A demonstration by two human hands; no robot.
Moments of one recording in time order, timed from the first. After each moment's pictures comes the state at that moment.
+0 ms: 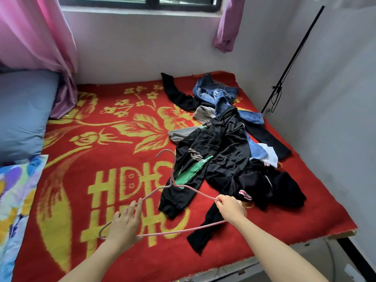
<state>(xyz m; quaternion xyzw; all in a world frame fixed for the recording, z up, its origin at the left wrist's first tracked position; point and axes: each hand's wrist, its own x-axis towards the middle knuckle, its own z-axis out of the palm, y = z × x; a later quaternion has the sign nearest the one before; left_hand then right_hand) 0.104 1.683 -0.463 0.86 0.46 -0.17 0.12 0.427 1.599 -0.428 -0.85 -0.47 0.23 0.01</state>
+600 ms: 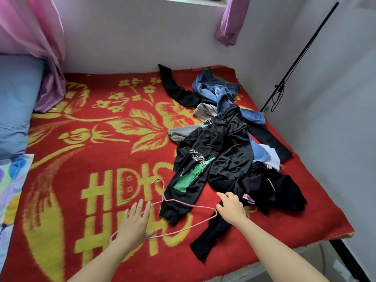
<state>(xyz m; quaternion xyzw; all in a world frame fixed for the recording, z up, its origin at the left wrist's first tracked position) 0.118 1.739 -0.498 0.87 0.43 -0.18 0.15 0.417 1.651 -0.441 -0.85 -0.46 0.25 -0.05</state>
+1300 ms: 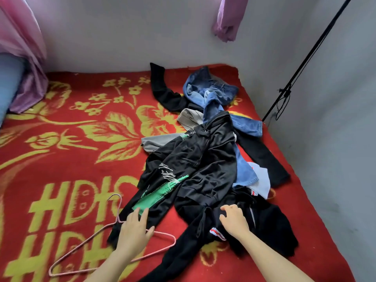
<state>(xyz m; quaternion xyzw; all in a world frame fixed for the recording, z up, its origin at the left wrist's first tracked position) 0.361 1.740 -0.485 0.79 0.57 -0.12 0.19 0.655 1.679 -0.486 -0.84 -0.45 0.32 -0.04</state>
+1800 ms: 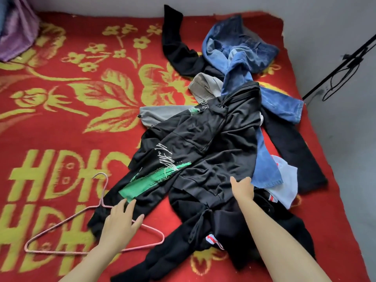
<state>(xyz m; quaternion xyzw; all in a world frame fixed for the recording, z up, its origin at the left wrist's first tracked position) 0.409 1.768 -0.552 0.67 0.68 -0.16 0.25 0.741 1.804 -0.594 -0.90 -0.21 0.37 0.12</state>
